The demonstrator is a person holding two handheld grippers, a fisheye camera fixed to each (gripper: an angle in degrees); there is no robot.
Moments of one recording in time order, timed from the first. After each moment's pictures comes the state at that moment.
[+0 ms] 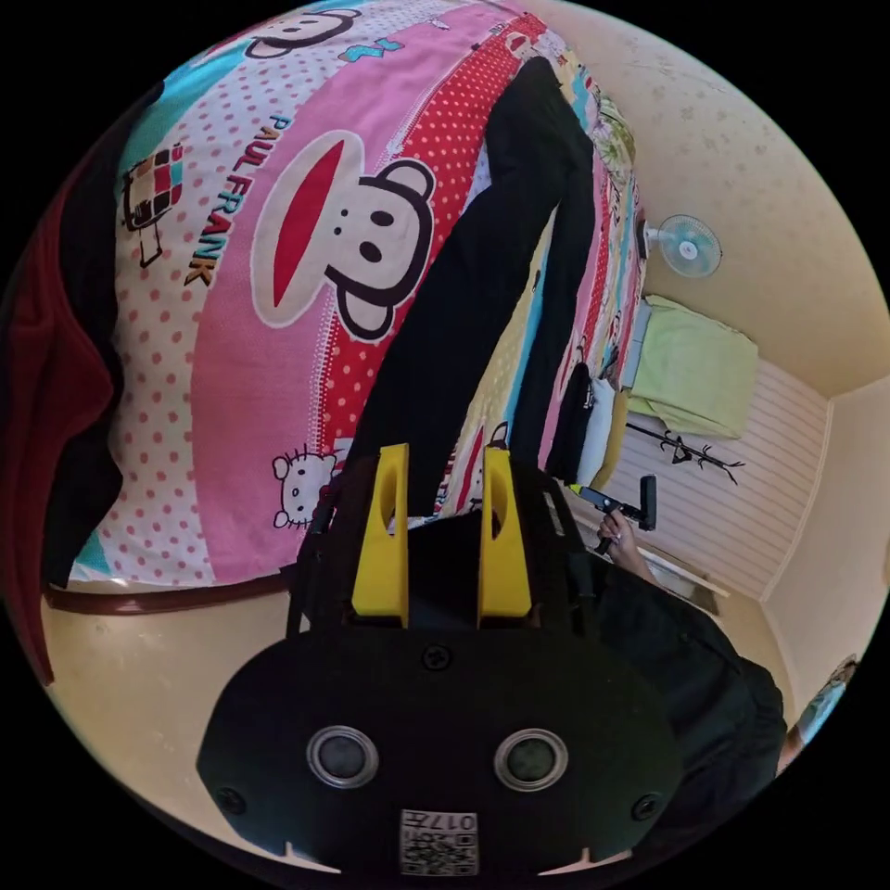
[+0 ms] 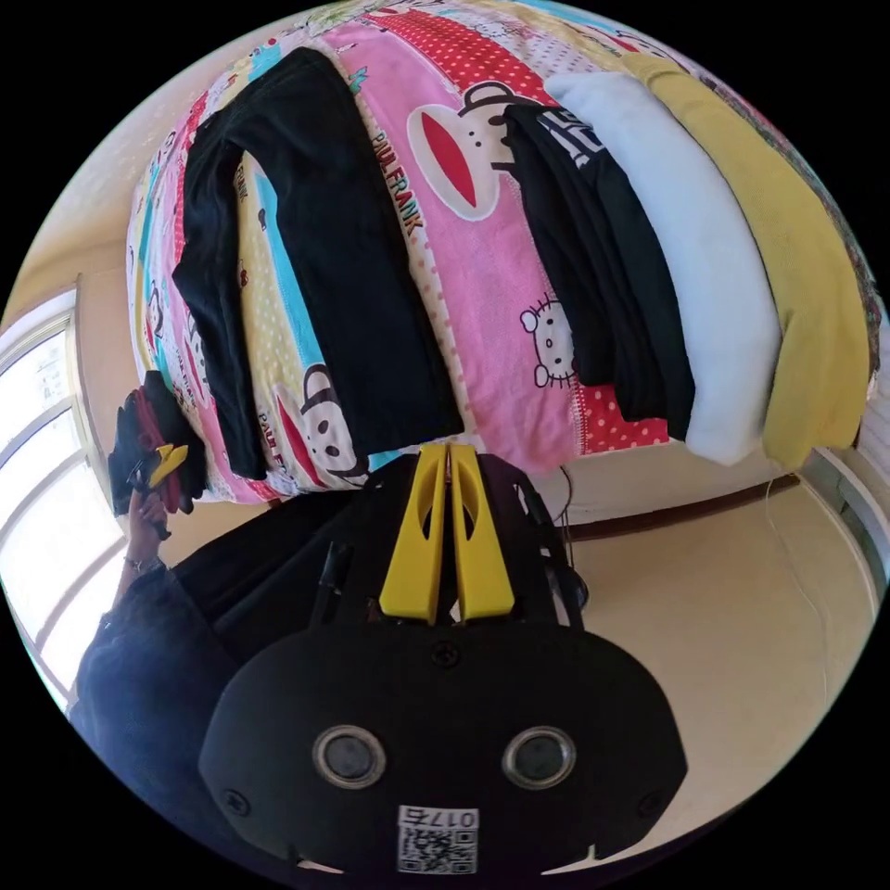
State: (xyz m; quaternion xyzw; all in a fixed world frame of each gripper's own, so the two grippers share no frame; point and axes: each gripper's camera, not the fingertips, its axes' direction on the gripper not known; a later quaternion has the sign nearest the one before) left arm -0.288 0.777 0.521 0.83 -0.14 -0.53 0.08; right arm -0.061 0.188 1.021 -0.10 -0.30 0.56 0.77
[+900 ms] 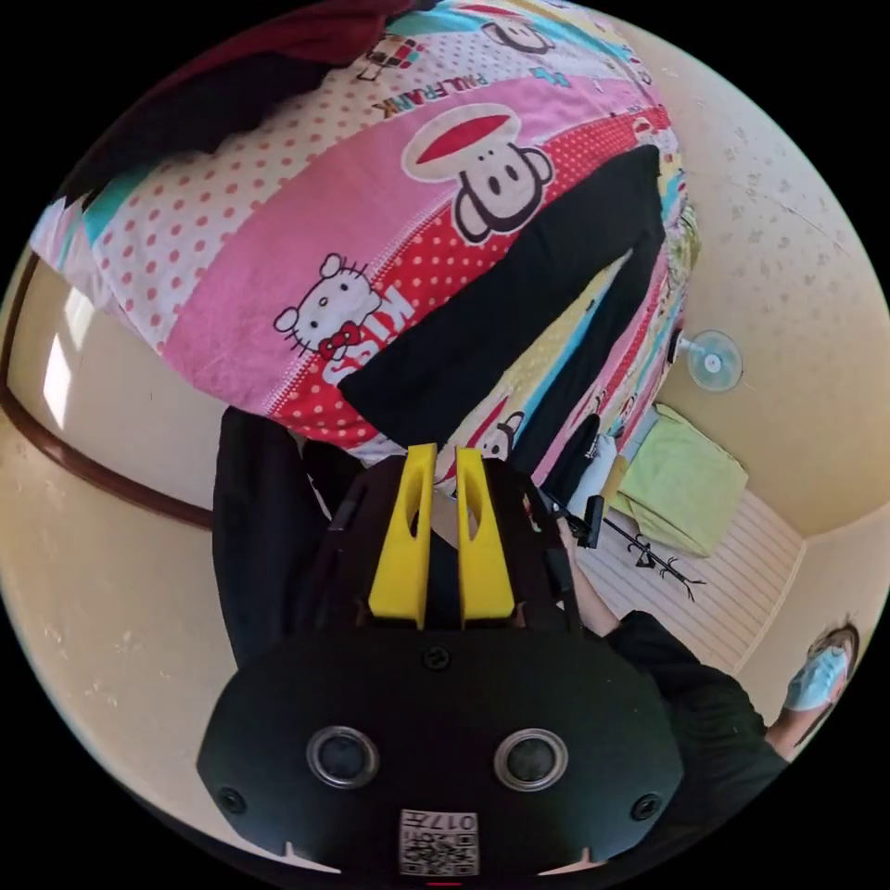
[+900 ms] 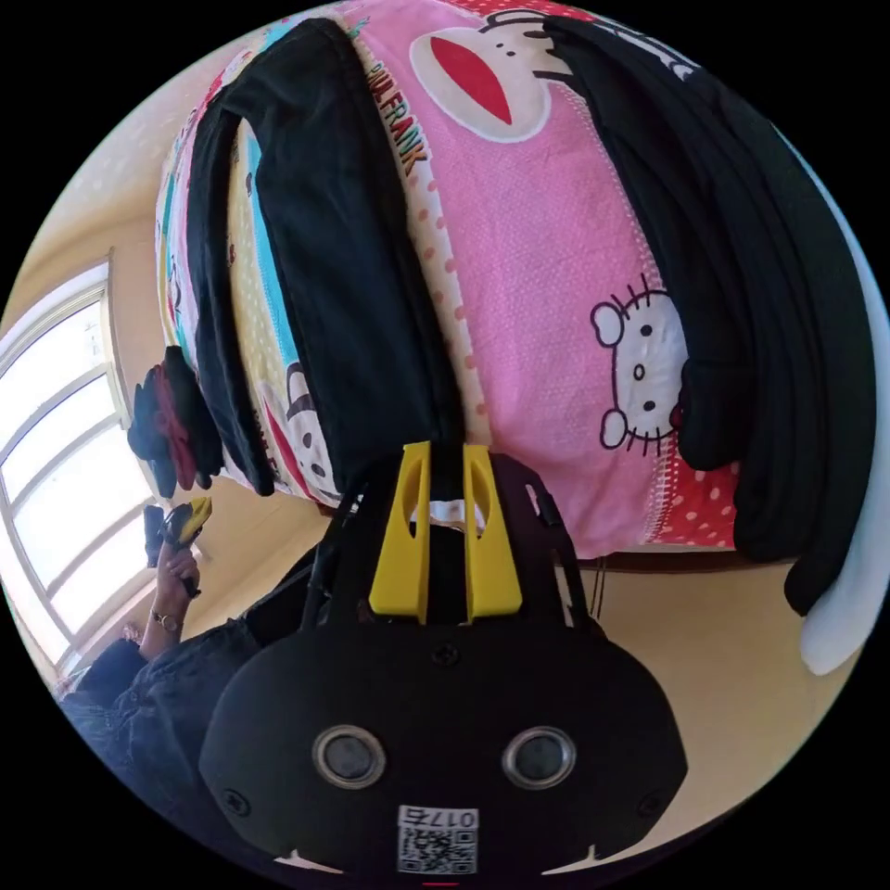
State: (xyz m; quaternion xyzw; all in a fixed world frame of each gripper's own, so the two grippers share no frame) left arm -0.220 0.759 0.575 0.88 -0.03 -0.47 -0.06; right arm 0.072 0.190 1.101 -0.04 -0.40 0.51 0.76
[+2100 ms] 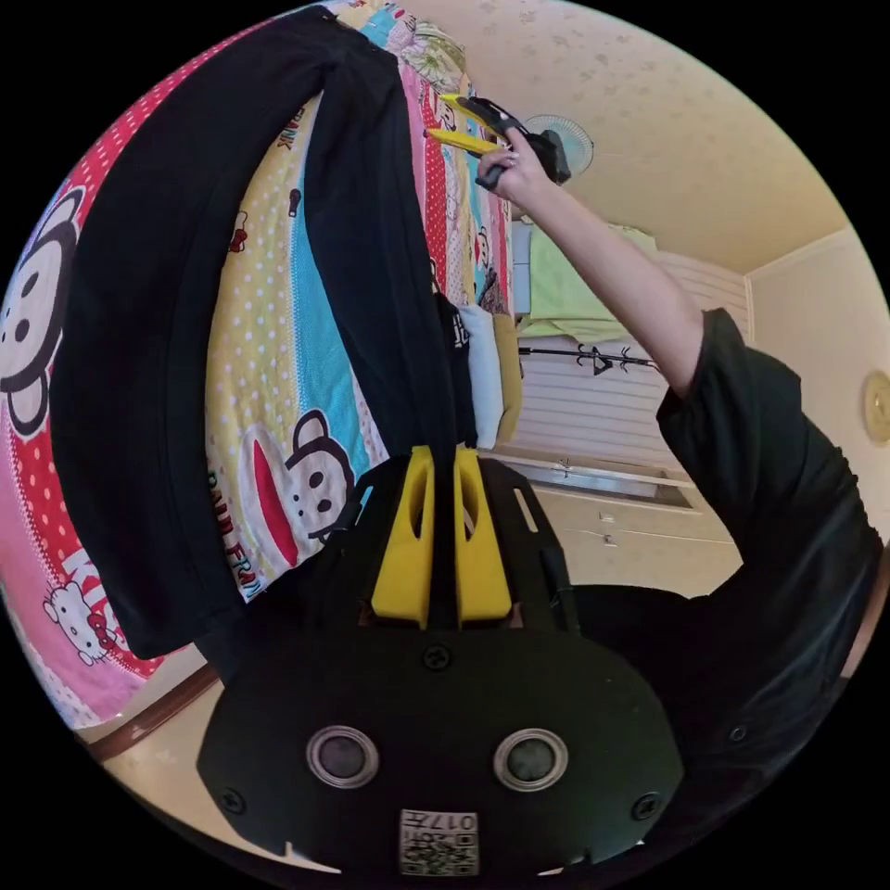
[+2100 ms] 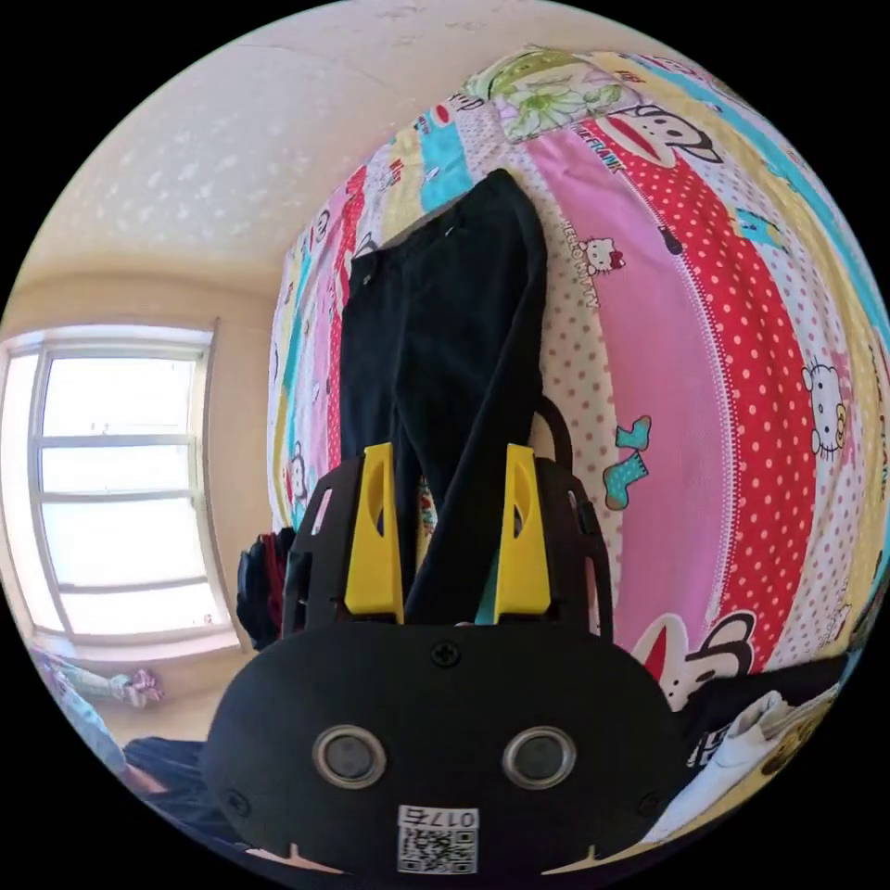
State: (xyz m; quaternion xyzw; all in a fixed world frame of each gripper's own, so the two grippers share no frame) left arm -0.111 0.850 0.508 0.87 -0.22 -0.37 0.23; right arm 0.426 -0.111 1.033 0.16 -0.32 0.52 0.77
